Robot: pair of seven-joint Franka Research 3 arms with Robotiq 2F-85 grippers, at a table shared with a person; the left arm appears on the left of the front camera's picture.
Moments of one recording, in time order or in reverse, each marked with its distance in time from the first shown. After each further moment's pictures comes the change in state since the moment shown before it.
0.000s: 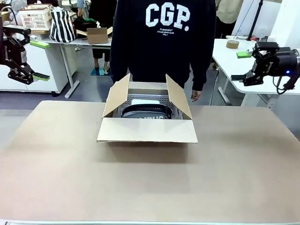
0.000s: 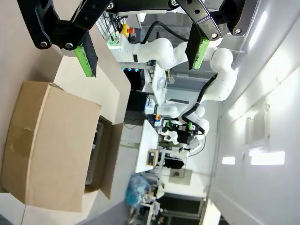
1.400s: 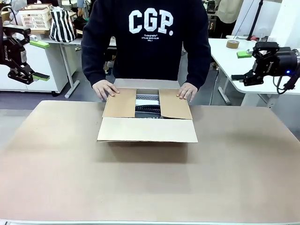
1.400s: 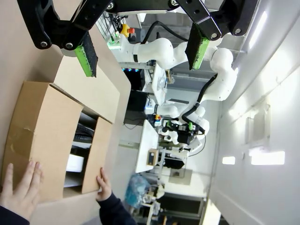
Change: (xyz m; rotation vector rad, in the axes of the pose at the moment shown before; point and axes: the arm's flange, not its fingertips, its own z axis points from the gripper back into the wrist) left arm 0.000 0.000 0.000 -0.001 0.002 -0.001; right arm 0.000 0.000 0.000 -0.001 0.000 0.000
